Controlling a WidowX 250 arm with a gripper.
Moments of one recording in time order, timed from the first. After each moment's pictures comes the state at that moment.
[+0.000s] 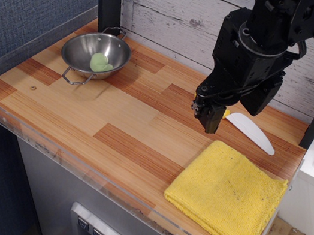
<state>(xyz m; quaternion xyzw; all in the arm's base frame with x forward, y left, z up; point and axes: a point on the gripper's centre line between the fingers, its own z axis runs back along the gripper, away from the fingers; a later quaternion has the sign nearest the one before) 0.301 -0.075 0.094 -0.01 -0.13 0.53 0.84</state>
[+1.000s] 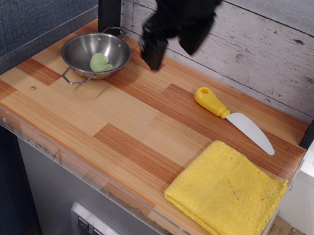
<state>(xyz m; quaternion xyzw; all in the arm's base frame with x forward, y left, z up) 0.334 0.036 0.108 0.05 -0.14 0.61 0.78</state>
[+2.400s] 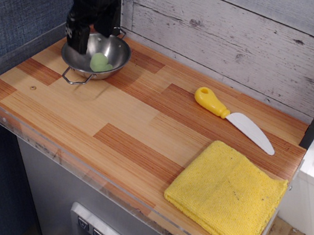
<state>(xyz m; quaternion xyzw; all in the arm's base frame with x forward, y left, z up) 0.345 0.172 0.050 0.08 -0.12 0.73 0.67</state>
